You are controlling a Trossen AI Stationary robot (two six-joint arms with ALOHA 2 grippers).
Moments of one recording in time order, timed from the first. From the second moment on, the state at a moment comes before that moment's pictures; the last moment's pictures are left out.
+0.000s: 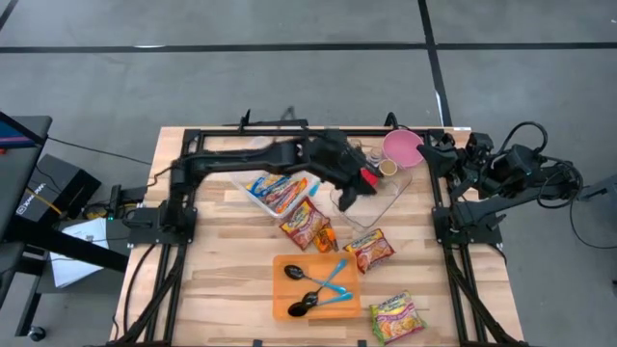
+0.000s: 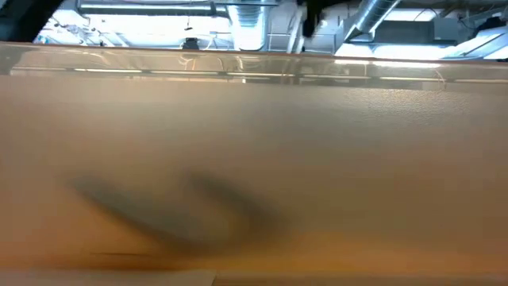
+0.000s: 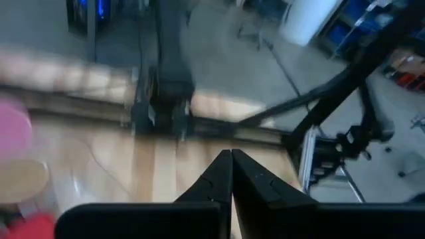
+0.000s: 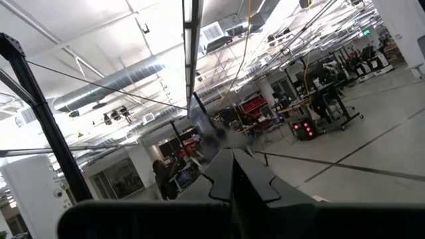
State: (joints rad) left arm 0.11 2.02 1.95 -0.31 0.36 -0.21; right arm 0.22 0.51 0.74 0.17 0.49 0.32
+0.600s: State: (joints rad) left arm -0.12 1.80 1.95 -0.37 -0.17 0.34; right arm 0.22 0.51 0.74 0.18 0.48 0.30
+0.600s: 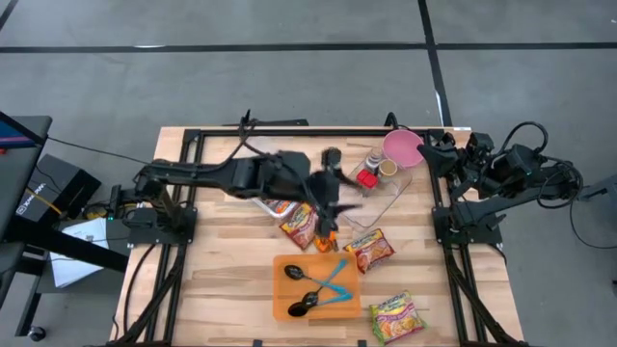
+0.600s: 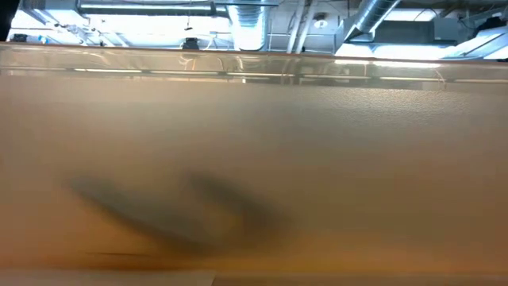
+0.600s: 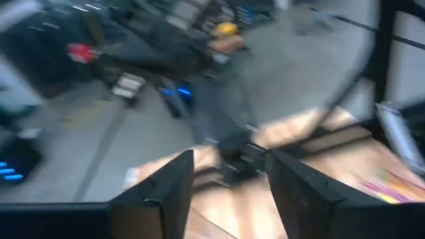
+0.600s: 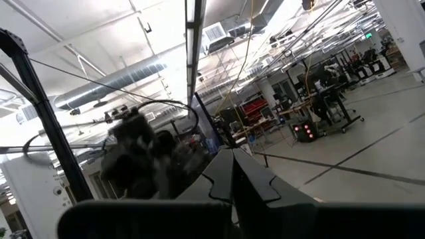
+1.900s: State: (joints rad) left arm -0.13 2.23 1.96 -1.25 -0.25 0.31; right arm 0.29 0.53 0.74 0.10 0.36 0.26
